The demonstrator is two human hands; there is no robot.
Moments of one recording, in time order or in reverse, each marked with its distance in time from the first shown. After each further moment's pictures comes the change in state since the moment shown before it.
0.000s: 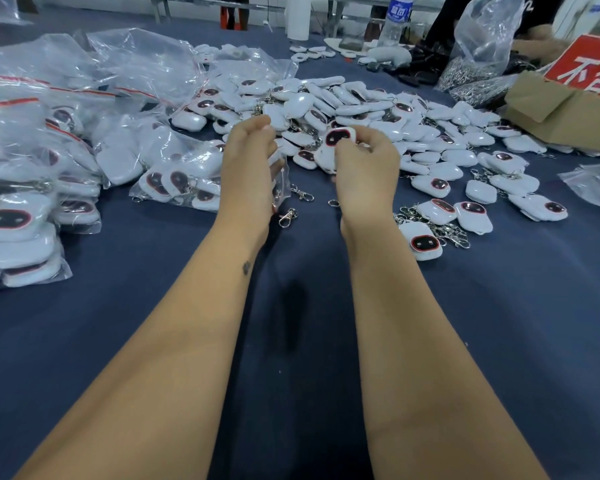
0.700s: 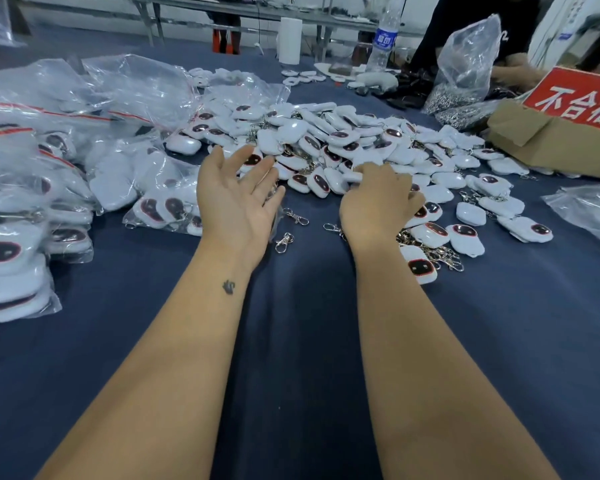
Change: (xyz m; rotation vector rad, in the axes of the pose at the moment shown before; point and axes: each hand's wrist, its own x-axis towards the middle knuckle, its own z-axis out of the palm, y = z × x) left_hand 0.005 0.006 -0.010 -0.419 -0.074 -0.254; right_hand 0.040 0.019 -0.017 -1.128 0.151 -0.319
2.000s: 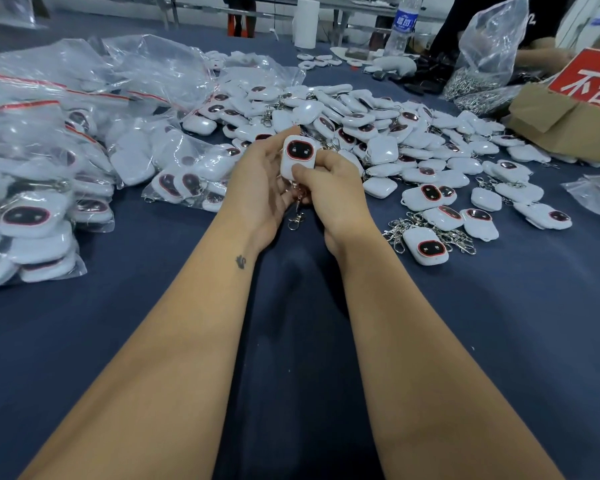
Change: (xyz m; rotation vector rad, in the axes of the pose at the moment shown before) left_hand -0.003 -0.003 0.000 0.242 -0.141 -0.037; right_hand -0.045 -0.039 -0.001 1.201 -0.485 0.106
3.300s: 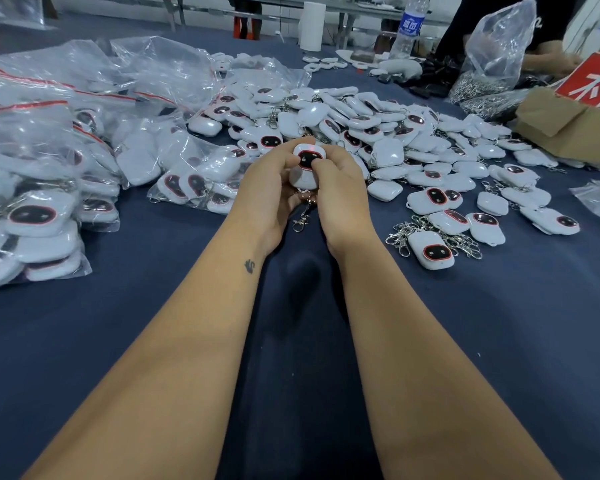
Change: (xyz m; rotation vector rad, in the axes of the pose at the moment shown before) left_hand 0.002 -0.008 -0.004 0.128 -0.008 0.042; right_hand -0.006 -0.004 0.006 0.023 0.051 -0.043
